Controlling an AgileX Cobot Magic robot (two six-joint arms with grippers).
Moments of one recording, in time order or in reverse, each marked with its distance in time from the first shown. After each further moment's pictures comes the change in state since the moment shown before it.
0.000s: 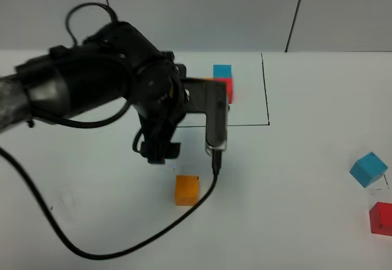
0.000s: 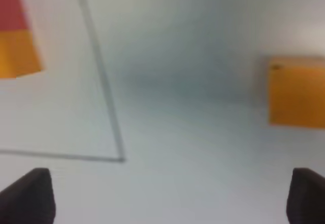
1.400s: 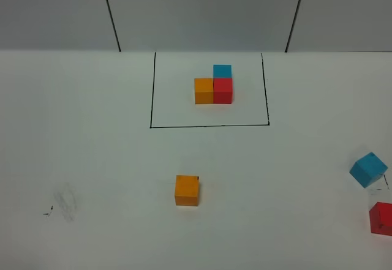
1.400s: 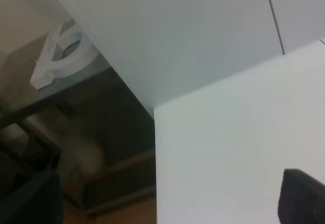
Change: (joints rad) left arm 0.502 -1.513 0.247 0.006 0.426 -0.496; right arm 0.000 0.000 0.000 0.000 0.000 0.000
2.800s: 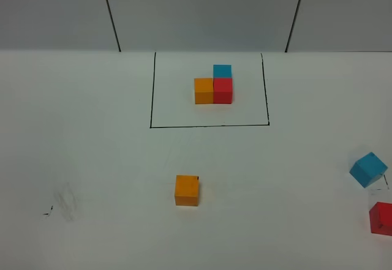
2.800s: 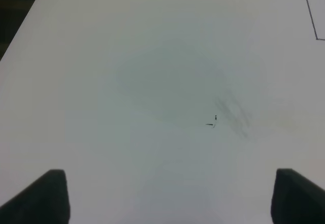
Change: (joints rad) left arm 0.233 -0.295 0.666 -0.240 -0.111 -0.394; right arm 0.000 0.000 0.000 0.000 0.000 0.000
